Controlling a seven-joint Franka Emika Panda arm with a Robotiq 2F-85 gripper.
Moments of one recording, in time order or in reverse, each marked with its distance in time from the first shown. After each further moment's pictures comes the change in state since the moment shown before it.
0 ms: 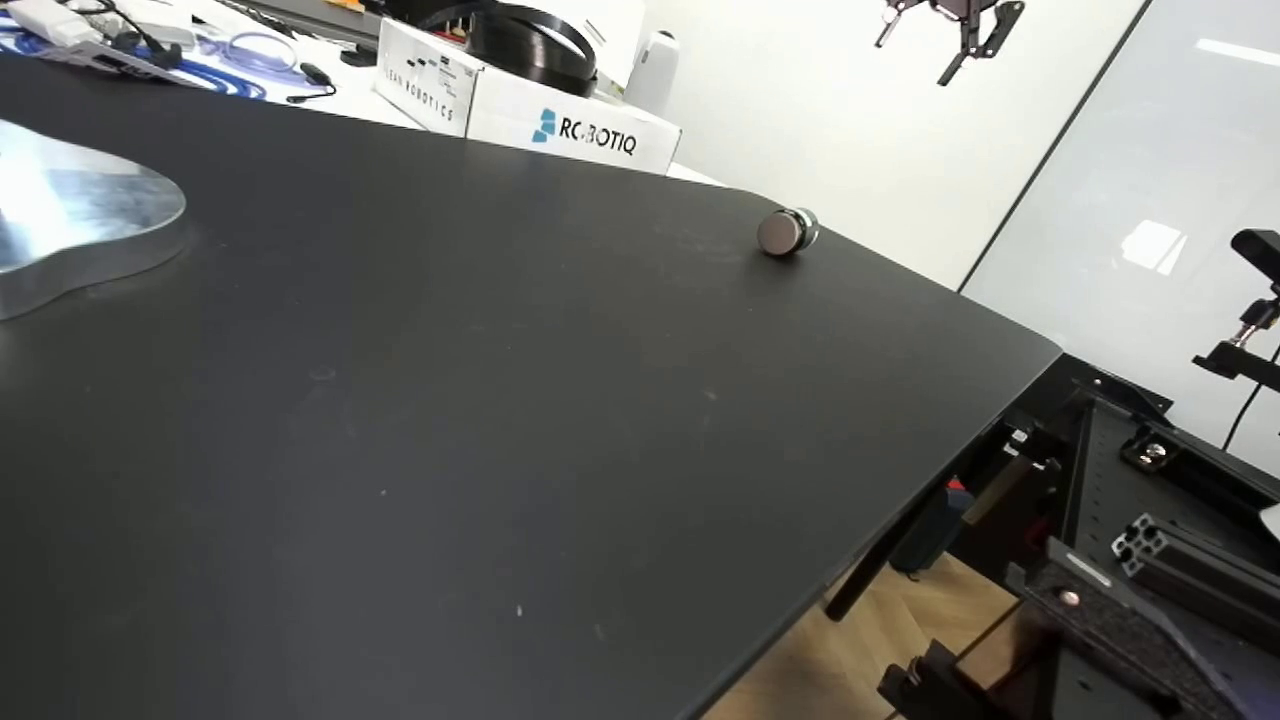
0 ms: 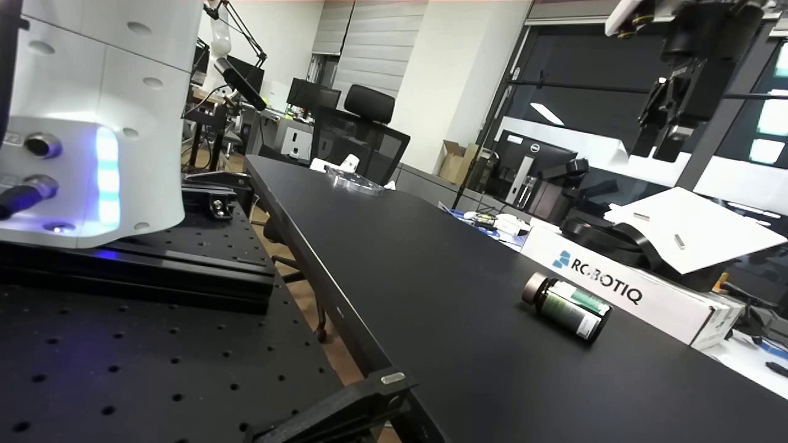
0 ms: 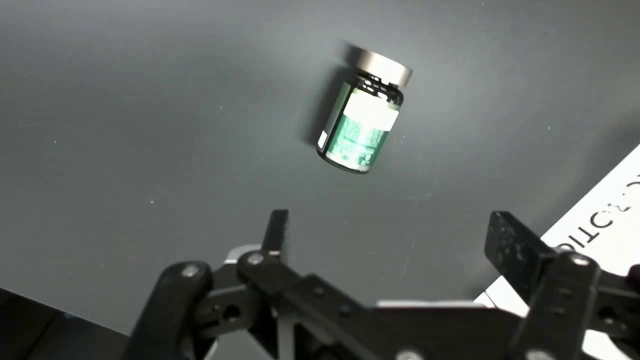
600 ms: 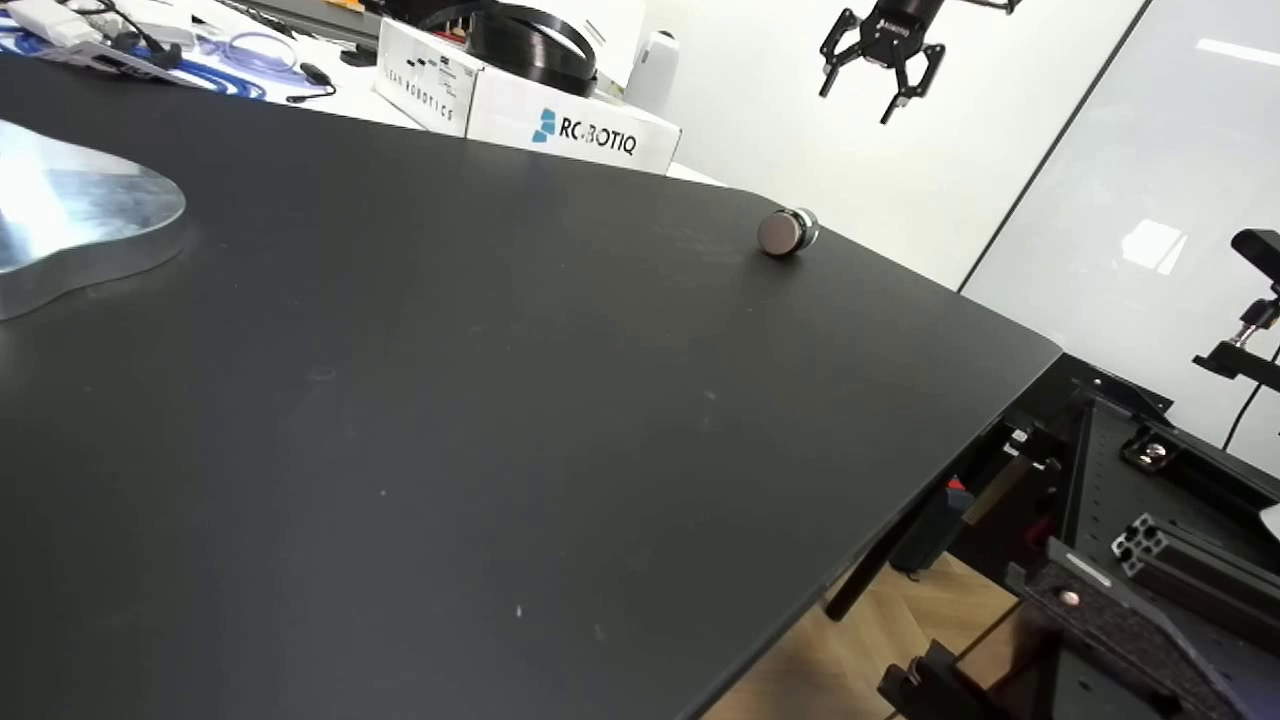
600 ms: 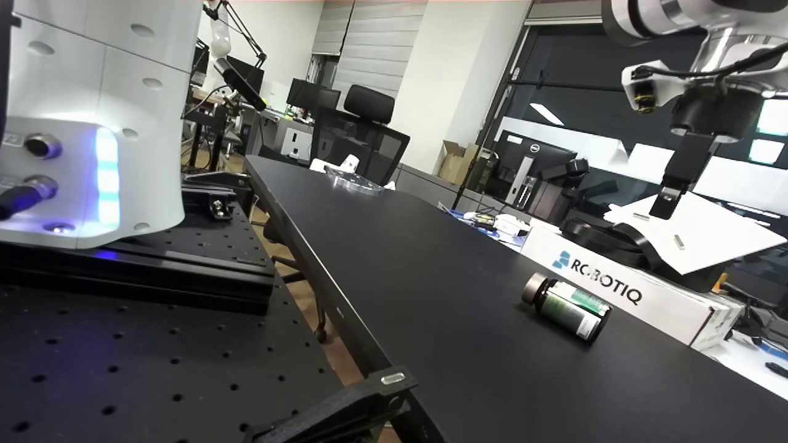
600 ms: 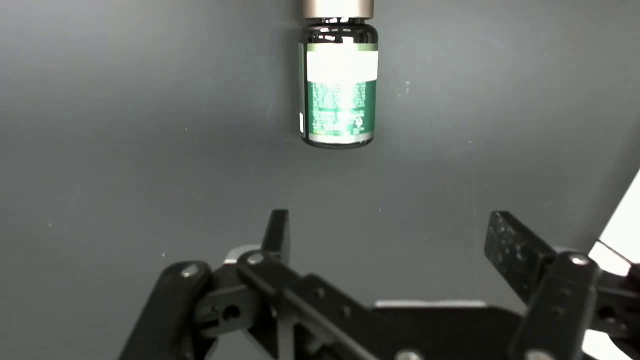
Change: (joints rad) arm 0.041 0.300 -0.040 0.254 0.010 -0.040 0.388
